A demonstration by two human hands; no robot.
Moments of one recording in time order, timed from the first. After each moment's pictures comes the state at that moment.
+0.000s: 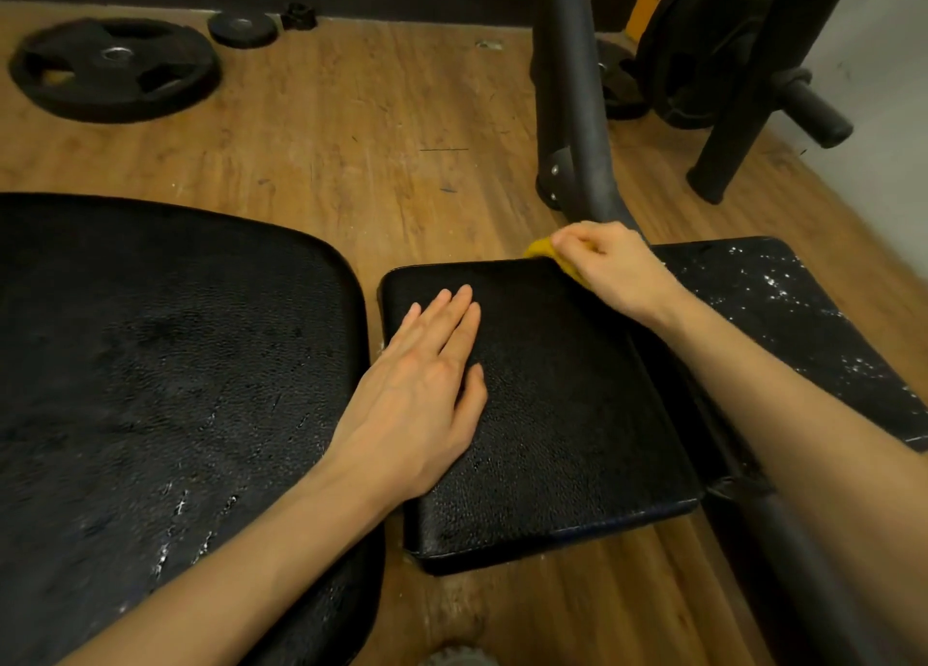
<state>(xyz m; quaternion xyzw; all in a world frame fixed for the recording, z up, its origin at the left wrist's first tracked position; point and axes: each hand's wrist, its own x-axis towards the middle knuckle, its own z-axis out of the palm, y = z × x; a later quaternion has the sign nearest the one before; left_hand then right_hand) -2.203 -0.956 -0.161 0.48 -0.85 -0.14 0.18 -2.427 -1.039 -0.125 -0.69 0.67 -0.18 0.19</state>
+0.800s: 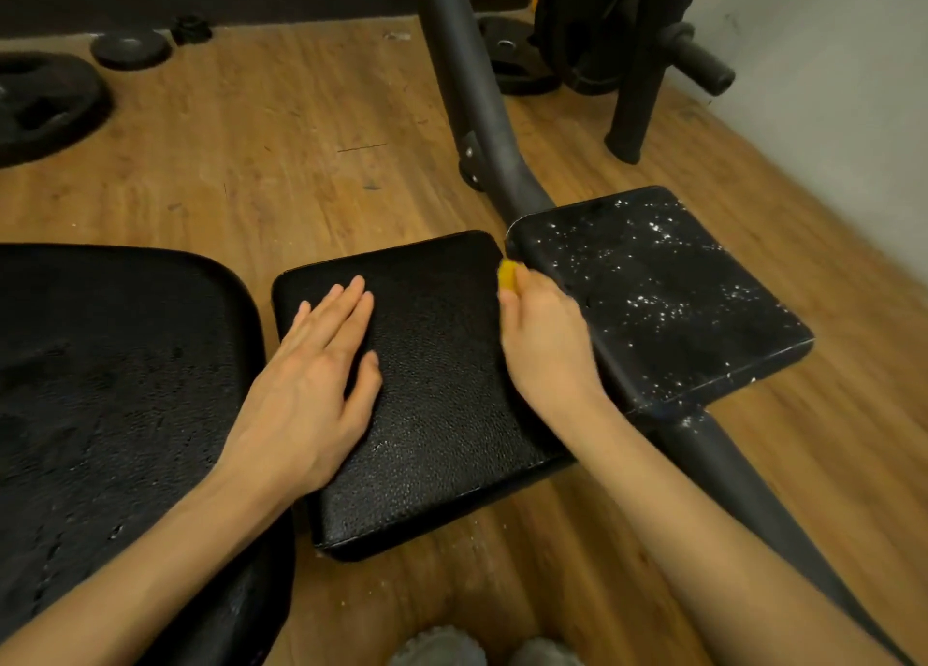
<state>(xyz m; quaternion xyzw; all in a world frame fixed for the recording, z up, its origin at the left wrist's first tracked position) -2.205 -0.956 -0.160 0.46 -0.86 -0.14 0.17 -2.415 -0.942 -0.151 -0.57 0.77 -0.27 0.08</state>
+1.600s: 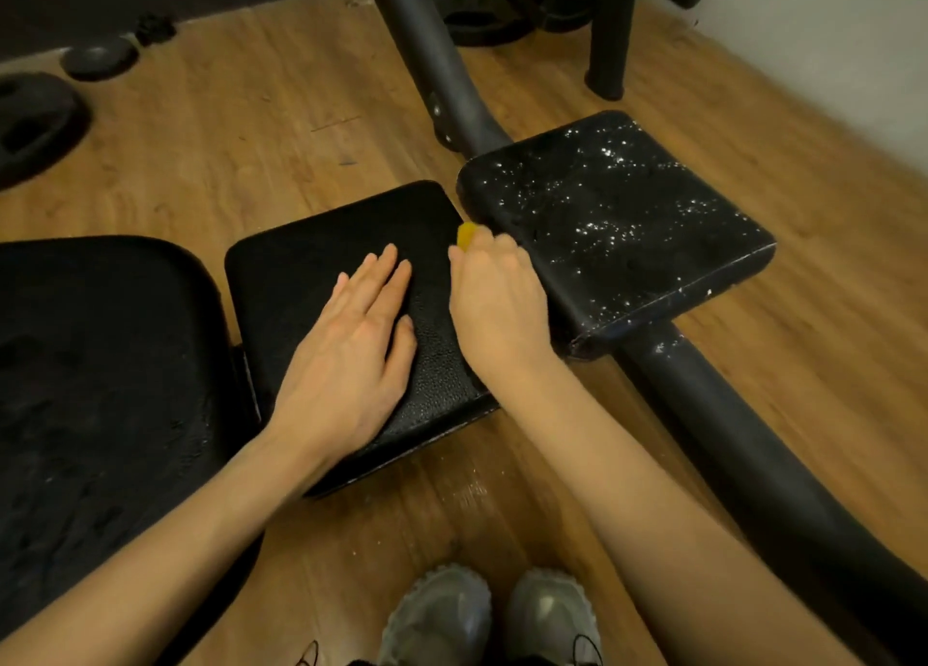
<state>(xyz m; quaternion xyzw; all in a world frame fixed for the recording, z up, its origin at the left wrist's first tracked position) -2.263 -0.924 -0.153 0.44 -0.88 -0.14 0.14 -2.408 -0.918 -0.154 -0.54 0.81 -0.21 0.03</state>
